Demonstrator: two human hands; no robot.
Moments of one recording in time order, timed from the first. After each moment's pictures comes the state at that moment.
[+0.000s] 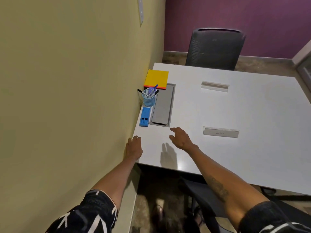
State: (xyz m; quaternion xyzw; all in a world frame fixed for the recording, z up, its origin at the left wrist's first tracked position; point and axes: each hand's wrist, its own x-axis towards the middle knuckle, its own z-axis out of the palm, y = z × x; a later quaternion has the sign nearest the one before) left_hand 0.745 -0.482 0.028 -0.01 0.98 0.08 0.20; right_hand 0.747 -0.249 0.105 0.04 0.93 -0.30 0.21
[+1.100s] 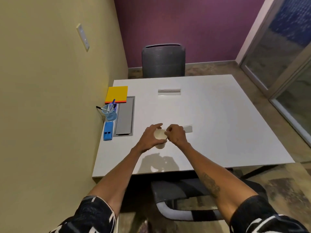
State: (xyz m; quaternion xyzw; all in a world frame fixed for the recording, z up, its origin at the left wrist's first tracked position) left_hand 0.775 -0.243 0.139 0.22 0.85 0.45 0.18; right_hand 0.817 -0.089 0.167 0.23 0.89 -0.40 0.04
